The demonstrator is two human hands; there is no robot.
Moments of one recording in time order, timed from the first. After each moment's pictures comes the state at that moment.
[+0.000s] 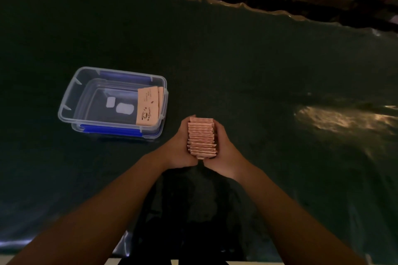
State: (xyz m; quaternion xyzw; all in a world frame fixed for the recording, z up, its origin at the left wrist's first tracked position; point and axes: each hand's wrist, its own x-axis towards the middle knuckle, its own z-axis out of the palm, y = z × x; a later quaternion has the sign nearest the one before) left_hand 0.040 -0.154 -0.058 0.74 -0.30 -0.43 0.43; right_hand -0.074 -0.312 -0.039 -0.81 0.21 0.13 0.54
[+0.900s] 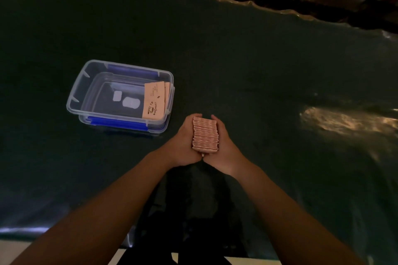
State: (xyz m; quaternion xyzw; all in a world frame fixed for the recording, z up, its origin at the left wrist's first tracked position) left_hand 0.031 -0.150 -0.050 0.77 -0.30 -0.37 0.44; right_hand -0.066 -0.298 -0.040 -0.80 0.23 0.14 0.54
